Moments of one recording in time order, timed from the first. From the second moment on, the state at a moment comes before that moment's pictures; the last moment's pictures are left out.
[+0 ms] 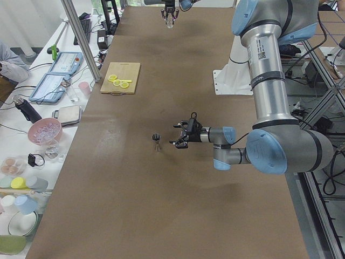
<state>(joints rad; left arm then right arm) -0.21 -1.22 -1.59 -3.33 -0.64 -1.06 1.13 -1.53 1.83 -0.88 2.60 -0.34</state>
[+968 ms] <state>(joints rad) -0.10 -1.37 -1.43 -3.04 -0.32 -1.20 1.08 -1.55 1.84 -0.88 2.54 -0.34</state>
